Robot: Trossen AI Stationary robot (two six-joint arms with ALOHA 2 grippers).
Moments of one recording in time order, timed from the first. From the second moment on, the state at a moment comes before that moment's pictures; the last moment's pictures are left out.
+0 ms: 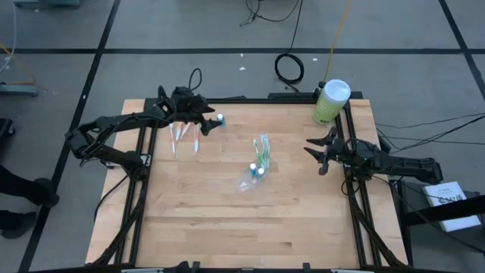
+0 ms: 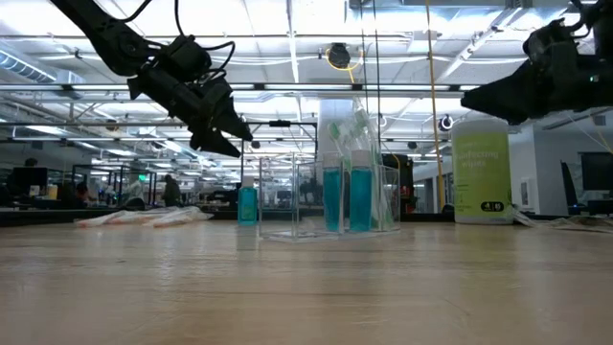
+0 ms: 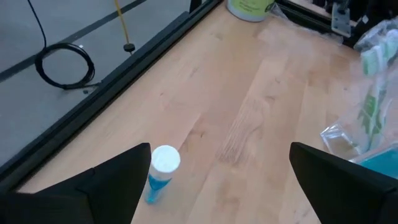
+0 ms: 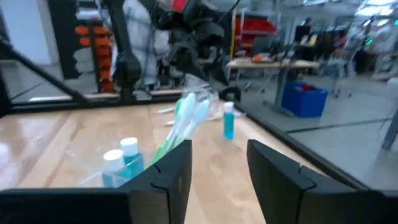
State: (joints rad) left arm 0.71 1.35 0.72 0.06 0.36 -0.01; right arm -0.10 0.04 0.04 0.04 0.21 -0.02
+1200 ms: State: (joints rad) left arm 0.63 1.42 1.04 -0.43 0.03 0.16; right arm -0.10 0.02 0.02 0.07 0.21 0.09
